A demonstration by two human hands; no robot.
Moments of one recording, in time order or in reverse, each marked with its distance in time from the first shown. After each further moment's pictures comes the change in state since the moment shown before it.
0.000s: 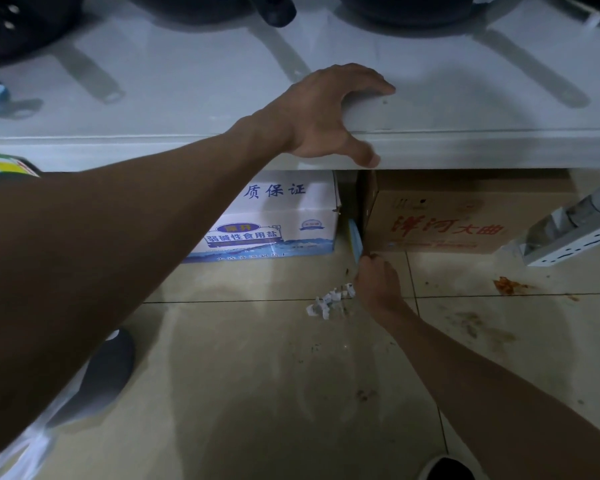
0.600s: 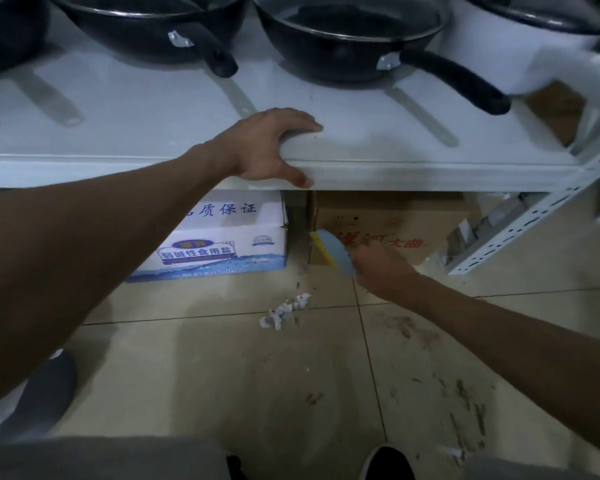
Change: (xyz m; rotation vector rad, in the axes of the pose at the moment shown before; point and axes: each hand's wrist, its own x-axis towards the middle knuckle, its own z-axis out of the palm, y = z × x) left_hand -0.005 0.008 -0.004 0.095 -0.017 -0.009; right_hand -0.025 0.061 -0.121 -0.265 -0.072 -0.300
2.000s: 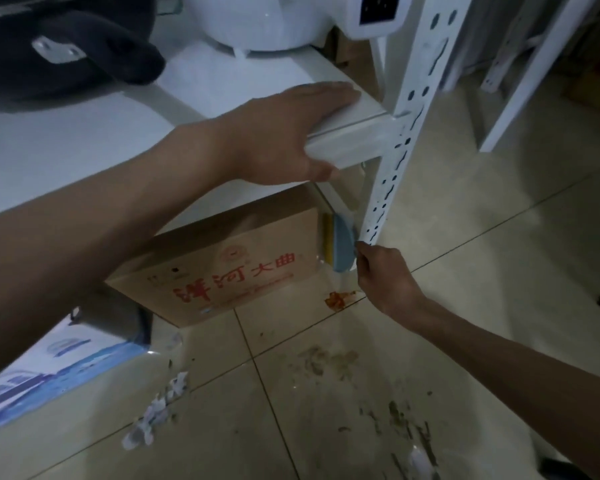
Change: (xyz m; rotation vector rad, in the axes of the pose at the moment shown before) left_hand 0.211 0.234 0.109 0.088 -0.120 0.441; right_hand -0.040 0.253 0.100 0.422 0.443 0.484
